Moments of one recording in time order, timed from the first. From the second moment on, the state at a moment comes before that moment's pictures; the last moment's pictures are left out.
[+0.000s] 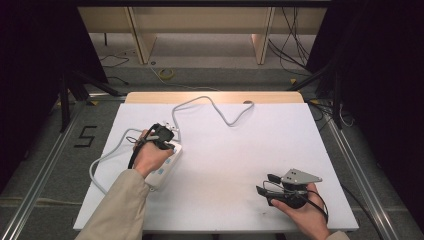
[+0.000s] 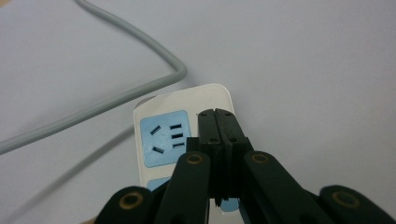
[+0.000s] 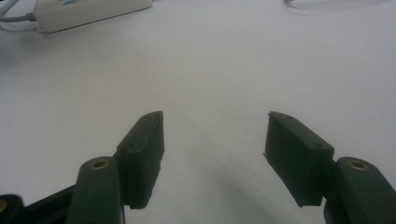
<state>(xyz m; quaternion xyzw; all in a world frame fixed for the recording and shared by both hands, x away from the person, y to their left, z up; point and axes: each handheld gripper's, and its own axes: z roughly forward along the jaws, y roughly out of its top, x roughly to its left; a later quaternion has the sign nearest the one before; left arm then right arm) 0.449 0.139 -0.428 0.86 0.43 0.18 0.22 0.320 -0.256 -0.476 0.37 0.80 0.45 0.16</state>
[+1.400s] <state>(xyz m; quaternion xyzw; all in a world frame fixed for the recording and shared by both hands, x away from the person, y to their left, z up) 0.467 0.132 -0.437 0.86 0.43 0.17 0.20 0.320 -0.256 -0.476 0.36 0.80 0.45 0.16</state>
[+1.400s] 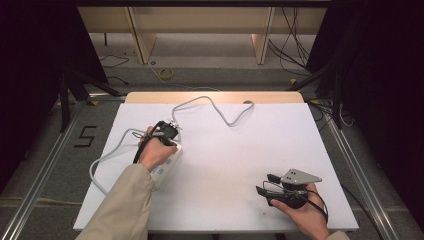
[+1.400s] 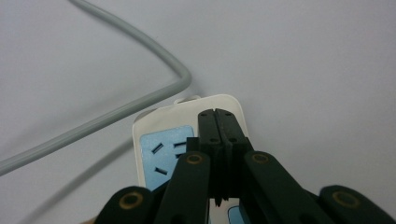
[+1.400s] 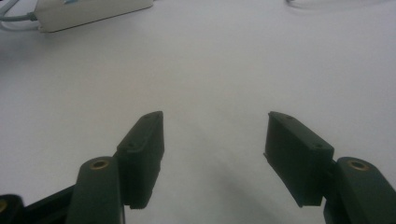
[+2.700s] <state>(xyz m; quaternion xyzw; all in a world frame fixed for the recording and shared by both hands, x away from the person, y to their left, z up) 0.469 0.129 -0.440 0.87 0.42 0.17 0.18 0.320 -0.255 -0.477 0.36 0.80 0.45 0.16</state>
